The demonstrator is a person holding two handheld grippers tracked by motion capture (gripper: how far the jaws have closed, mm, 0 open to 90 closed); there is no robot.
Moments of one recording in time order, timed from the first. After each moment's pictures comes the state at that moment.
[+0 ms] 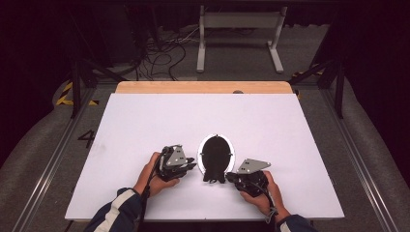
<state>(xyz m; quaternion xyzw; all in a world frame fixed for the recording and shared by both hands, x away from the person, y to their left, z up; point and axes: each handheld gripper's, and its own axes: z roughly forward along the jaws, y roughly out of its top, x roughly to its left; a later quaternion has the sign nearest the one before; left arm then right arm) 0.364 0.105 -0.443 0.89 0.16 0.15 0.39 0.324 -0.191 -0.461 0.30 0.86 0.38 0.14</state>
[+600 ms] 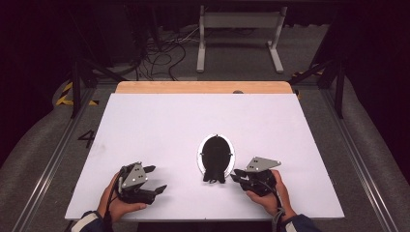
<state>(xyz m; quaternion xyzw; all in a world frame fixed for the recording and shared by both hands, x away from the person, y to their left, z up) 0.309 0.198 -0.455 0.87 0.24 0.16 0.40 0.318 -0.207 -0.446 0.32 0.85 0.39 0.15</state>
